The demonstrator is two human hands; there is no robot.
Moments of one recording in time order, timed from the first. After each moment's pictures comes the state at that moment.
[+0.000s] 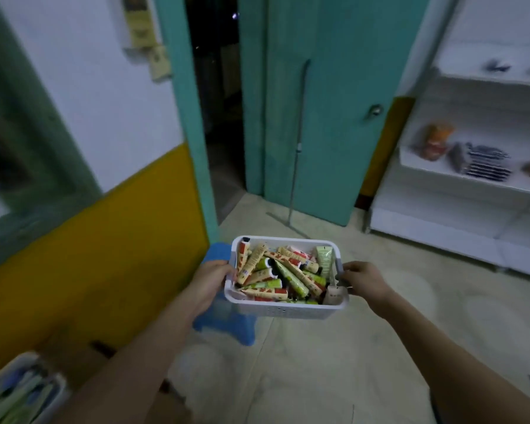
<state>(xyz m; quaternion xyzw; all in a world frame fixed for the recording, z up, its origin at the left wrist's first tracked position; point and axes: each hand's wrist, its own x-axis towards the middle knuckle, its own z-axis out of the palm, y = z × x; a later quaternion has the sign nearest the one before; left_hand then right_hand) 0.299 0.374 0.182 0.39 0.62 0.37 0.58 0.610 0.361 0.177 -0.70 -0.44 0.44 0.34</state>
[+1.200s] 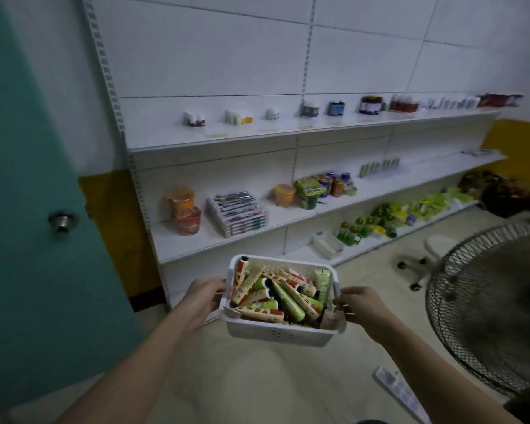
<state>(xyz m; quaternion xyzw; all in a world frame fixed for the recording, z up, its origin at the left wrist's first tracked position) 1.095 0.889 0.200 0.55 0.37 0.12 0.74 1.256 0.619 0.218 -0.80 -0.03 0.26 0.55</state>
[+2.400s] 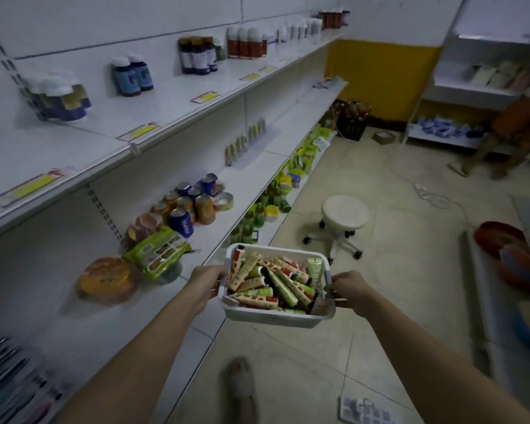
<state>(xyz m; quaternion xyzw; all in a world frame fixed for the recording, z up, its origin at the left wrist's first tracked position) 1.909 0.911 0.120 0.67 0.29 -0.14 0.67 1.895 0.604 0.130 -0.76 0.27 0.19 0.56</state>
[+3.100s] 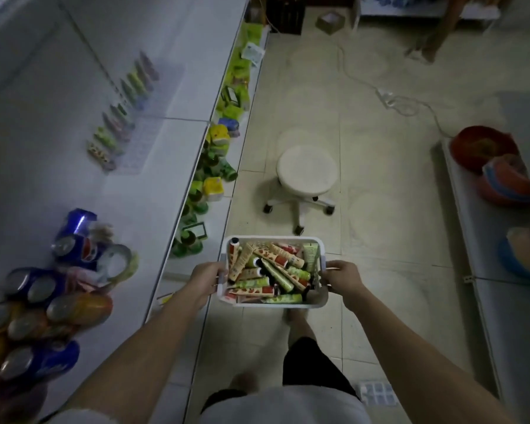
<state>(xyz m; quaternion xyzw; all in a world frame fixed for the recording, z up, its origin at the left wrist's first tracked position) 2.327 0.748 -0.025 0.71 0.28 -0.36 0.53 2.227 0.472 -0.031 -0.65 0.46 0.15 0.58</state>
